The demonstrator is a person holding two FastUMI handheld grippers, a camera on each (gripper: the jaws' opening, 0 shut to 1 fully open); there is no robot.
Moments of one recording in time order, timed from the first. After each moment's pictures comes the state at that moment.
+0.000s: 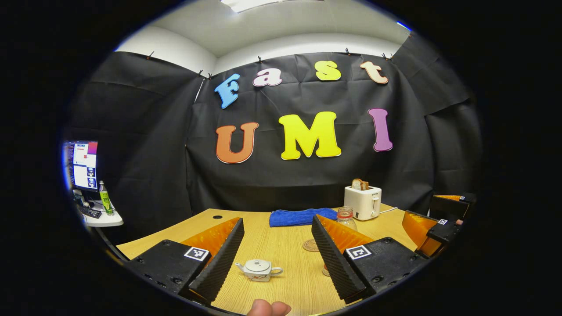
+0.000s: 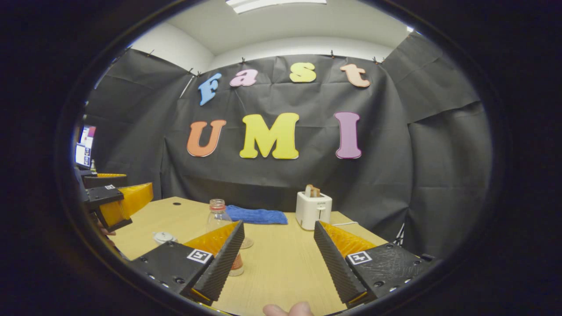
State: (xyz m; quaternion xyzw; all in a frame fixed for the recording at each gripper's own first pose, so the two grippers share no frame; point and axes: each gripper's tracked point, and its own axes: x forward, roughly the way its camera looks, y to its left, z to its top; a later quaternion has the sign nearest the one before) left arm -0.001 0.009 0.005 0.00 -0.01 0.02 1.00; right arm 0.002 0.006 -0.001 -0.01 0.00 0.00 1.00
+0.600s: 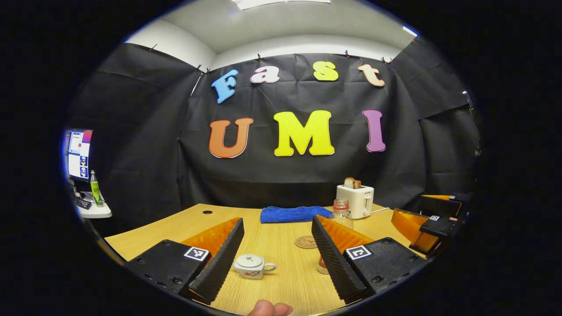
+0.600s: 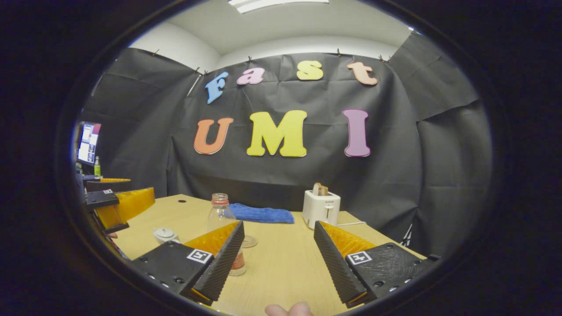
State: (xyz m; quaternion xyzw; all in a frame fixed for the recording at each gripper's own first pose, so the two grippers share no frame) left arm 0.002 0.011 -0.032 -0.02 0.00 -0.02 1.00; right arm 0.021 0.012 -0.020 -0.02 0.00 0.03 1.00
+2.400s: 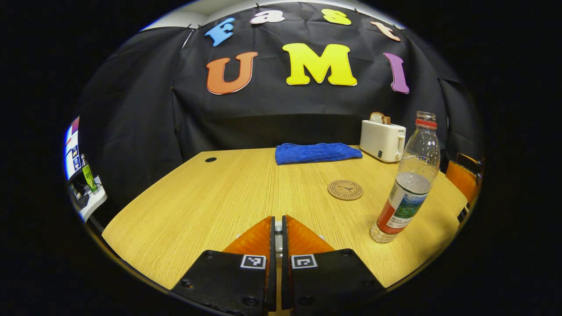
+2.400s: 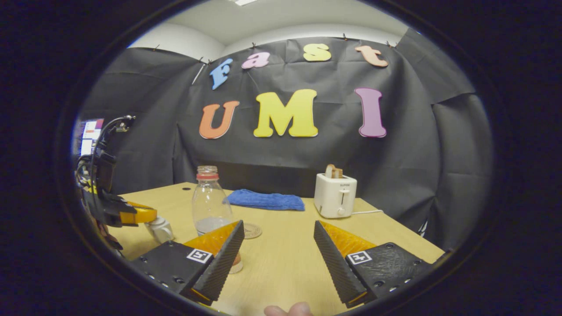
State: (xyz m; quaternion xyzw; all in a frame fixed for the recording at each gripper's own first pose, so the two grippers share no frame) left arm 0.069 0.053 -0.151 0.00 0.20 -0.01 0.98; right arm 0.068 0.023 -0.066 -0.01 0.04 0.08 1.00
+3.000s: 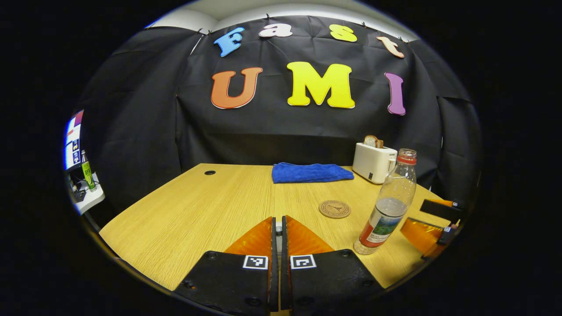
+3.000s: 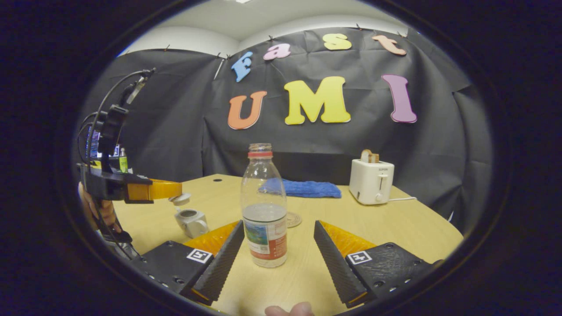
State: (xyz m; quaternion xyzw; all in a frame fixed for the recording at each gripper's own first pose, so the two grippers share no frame) left arm 0.054 0.050 -0.101 -0.04 0.14 -0.02 0.99; right arm 0.066 0.092 -0.103 -0.01 0.09 0.16 0.98
